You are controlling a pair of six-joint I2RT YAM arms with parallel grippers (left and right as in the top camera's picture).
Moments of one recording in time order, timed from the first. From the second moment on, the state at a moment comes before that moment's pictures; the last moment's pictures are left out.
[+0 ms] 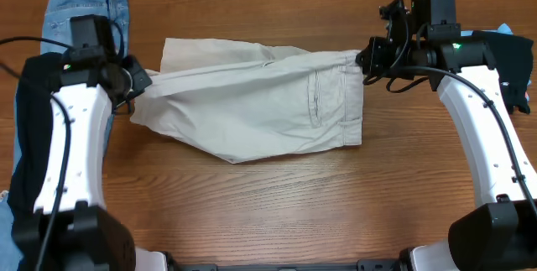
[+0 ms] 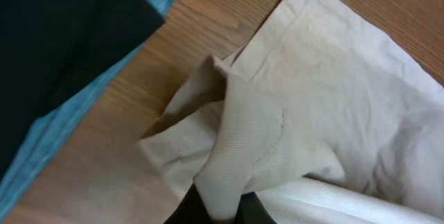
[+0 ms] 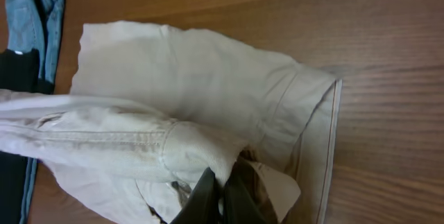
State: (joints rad) left arm 0.15 1.66 1.43 -0.89 -0.02 -0.44; right arm 0.08 1.66 1.55 -0.89 -0.39 0.20
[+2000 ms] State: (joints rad) left arm -0.04 2.14 1.50 -0.53 0.15 -0.26; right arm 0.19 2.13 1.55 -0.82 -0.46 0.15
